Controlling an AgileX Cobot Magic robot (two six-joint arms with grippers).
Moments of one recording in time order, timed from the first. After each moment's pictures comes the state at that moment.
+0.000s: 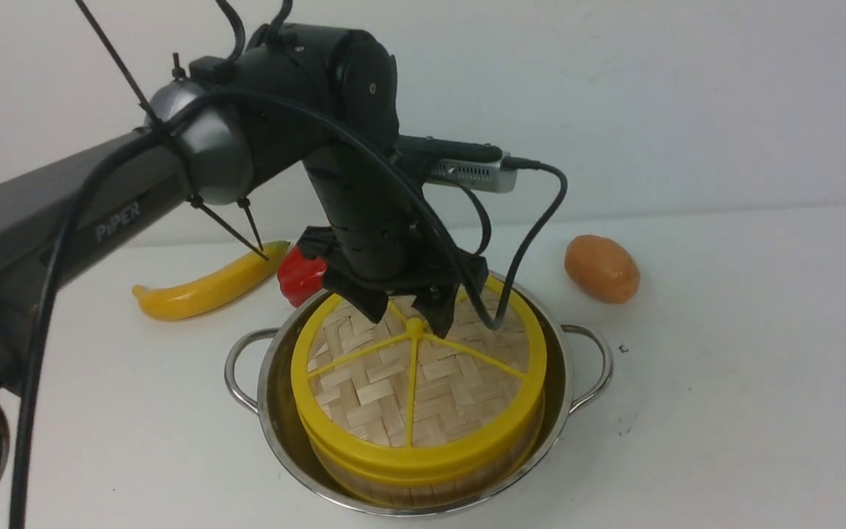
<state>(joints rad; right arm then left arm) 0.49 -0.01 -0.45 -0.13 0.39 0.26 -0.51 1.95 -1.78 -0.09 1.23 -0.10</state>
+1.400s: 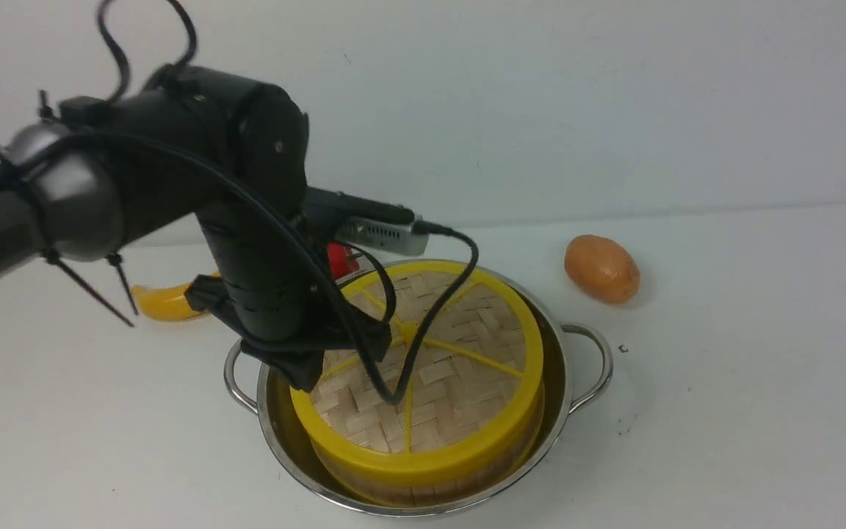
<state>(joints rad) 0.49 -0.01 -0.45 -0.13 0.31 0.26 -0.46 1.71 -1.44 0.00 1.22 -0.12</state>
